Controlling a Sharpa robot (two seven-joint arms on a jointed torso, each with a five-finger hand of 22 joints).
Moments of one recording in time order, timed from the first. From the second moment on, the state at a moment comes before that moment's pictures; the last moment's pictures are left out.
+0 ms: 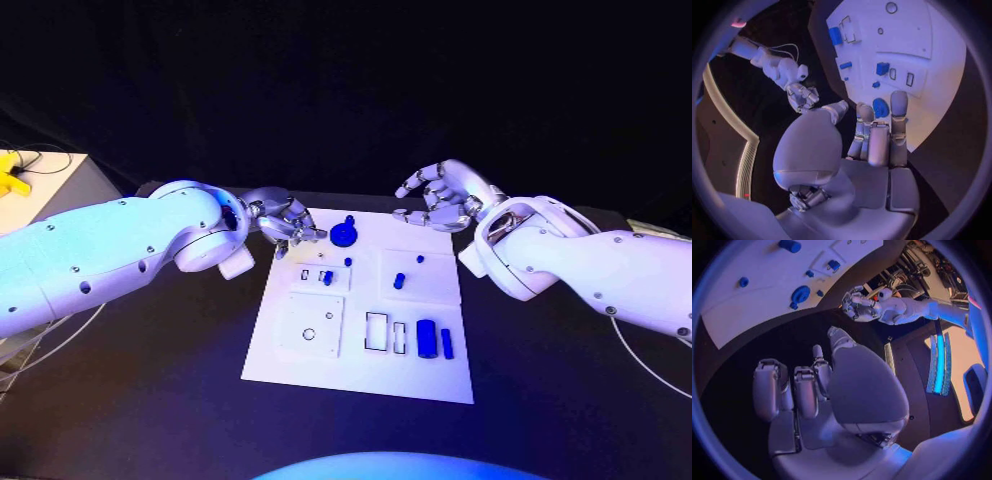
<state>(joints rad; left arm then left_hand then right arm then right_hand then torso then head) 1.30 -0.80 -0.03 1.43 -0.85 0.05 -0.26 1.21 -0.16 0.46 0.29 0.06 0.80 0.11 0.75 0.51 1.05 0.03 1.08 0.72 1.46 -0.03 1.43 1.30 0.18 1.11 0.07 1.06 0.65 1.32 -0.80 -0.13 1.57 -0.99 -0.57 -0.06 1.45 -0.17 0.11 0.29 0.38 0.84 0.15 0.41 0.22 1.37 0.07 1.39 1.31 1.47 -0.01 1.56 1.31 0.04 1.47 0.09 1.37 1.31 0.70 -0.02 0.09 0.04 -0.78</state>
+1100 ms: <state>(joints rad) 1.32 -0.61 -0.05 1.30 -1.16 0.38 -0.50 1.07 -0.16 0.41 0.29 0.06 0.75 0.12 0.76 0.55 1.00 0.05 1.06 0.67 1.46 -0.03 1.43 1.31 0.18 1.09 0.08 1.08 0.66 1.33 -0.81 -0.13 1.50 -0.83 -0.55 -0.02 1.43 -0.18 0.11 0.29 0.38 0.81 0.16 0.40 0.21 1.36 0.08 1.39 1.31 1.47 -0.01 1.55 1.31 0.04 1.47 0.09 1.36 1.31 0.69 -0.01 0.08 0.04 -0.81</state>
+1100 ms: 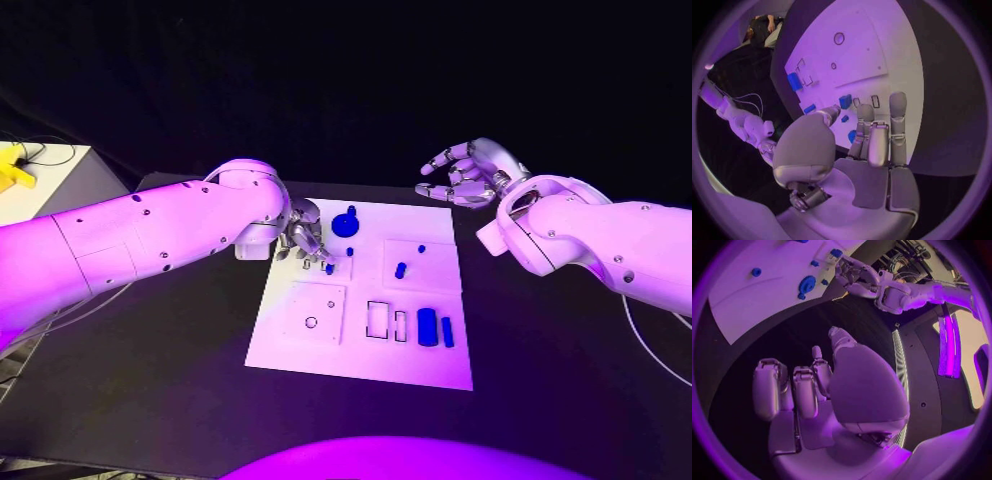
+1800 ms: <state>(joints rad) 1.32 -0.60 -0.05 1.30 -1.15 0.41 -0.51 1.07 -0.16 0.41 0.29 0.06 0.75 0.12 0.76 0.55 1.00 0.05 1.06 0.67 1.47 -0.02 1.43 1.31 0.18 1.09 0.08 1.08 0.66 1.33 -0.80 -0.13 1.49 -0.83 -0.54 -0.04 1.42 -0.18 0.11 0.29 0.38 0.81 0.16 0.40 0.21 1.36 0.08 1.38 1.31 1.47 -0.01 1.55 1.31 0.04 1.47 0.09 1.36 1.31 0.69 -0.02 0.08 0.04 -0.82</state>
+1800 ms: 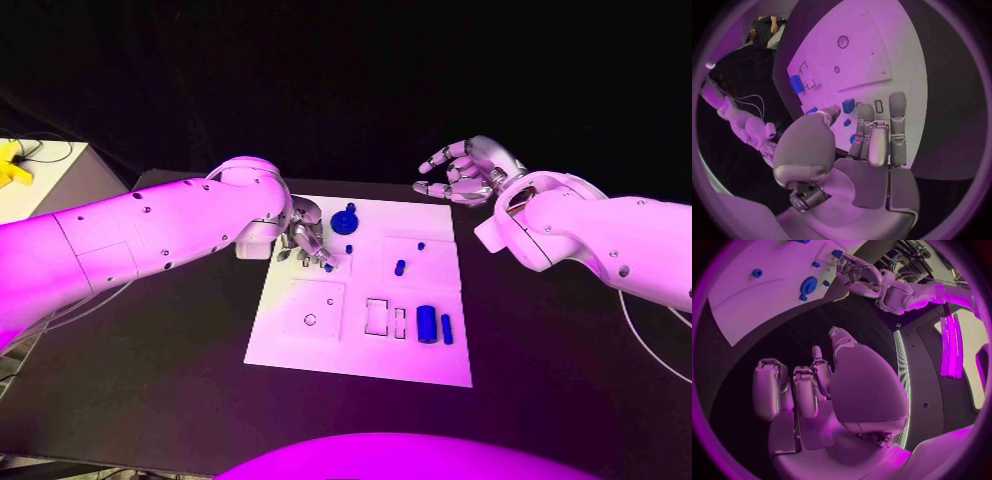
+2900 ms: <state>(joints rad) 1.32 -0.56 -0.06 1.27 -1.11 0.41 -0.50 1.13 -0.12 0.43 0.29 0.06 0.75 0.12 0.76 0.57 0.99 0.04 1.07 0.67 1.46 -0.02 1.43 1.31 0.18 1.08 0.08 1.08 0.66 1.33 -0.79 -0.13 1.47 -0.83 -0.52 -0.06 1.42 -0.17 0.11 0.29 0.39 0.81 0.16 0.40 0.21 1.36 0.08 1.38 1.31 1.47 -0.01 1.55 1.31 0.04 1.47 0.09 1.36 1.31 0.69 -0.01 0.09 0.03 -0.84</state>
